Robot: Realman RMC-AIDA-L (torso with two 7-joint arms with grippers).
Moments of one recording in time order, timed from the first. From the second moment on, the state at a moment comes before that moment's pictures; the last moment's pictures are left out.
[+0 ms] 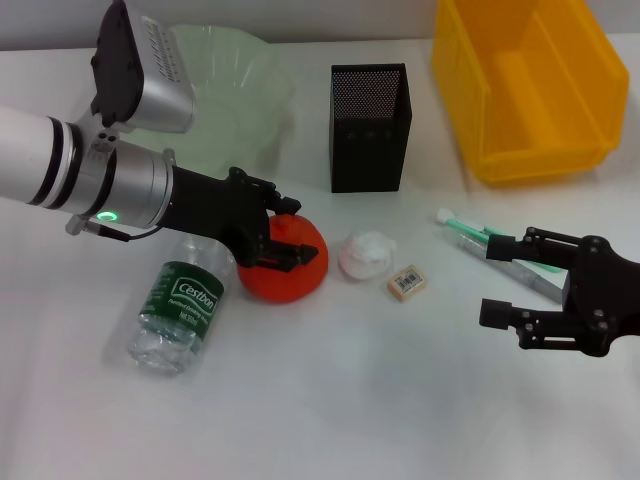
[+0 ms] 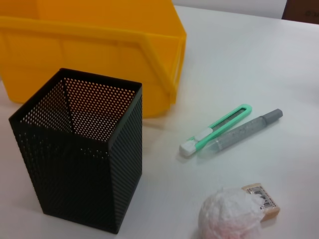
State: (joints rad) left arm -0.68 -2.07 1.17 0.78 2.13 1.30 -1.59; right arm 0.35 2.07 -0.65 -0.66 -1.92 -1.86 1.24
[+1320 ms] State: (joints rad) left arm -0.59 -2.07 0.88 0.73 1.56 0.91 -1.54; right arm 0.36 2.08 -0.65 -0.59 -1.91 -1.85 1.22
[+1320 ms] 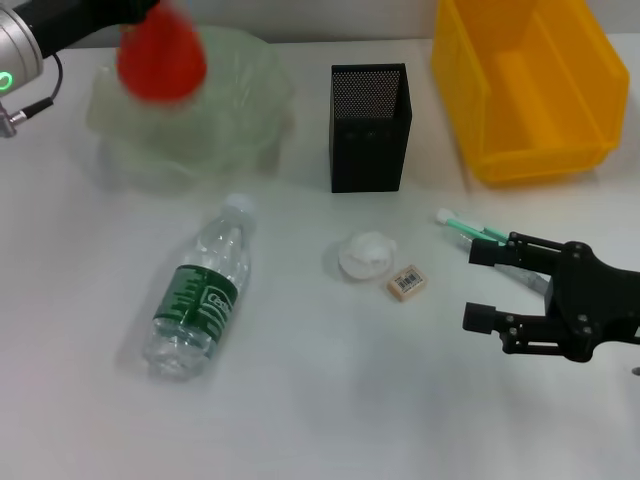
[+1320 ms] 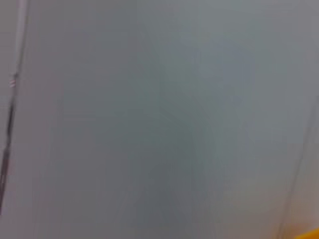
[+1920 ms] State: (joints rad) left arm -0.52 -2.00 0.92 0.79 1.66 1.64 -1.46; right arm 0.37 2.07 -0.47 -0.82 -1.89 -1.96 1.44
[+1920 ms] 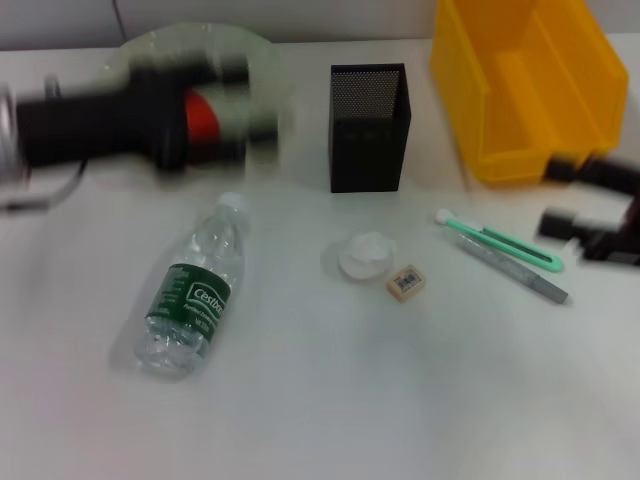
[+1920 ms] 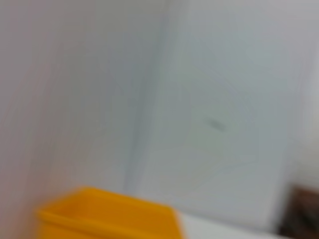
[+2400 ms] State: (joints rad) left arm -0.48 -2.02 0.91 0.81 1.88 1.78 -1.42; right arm 0.62 2.07 -0.84 -1.51 -2.37 -1.99 2.20
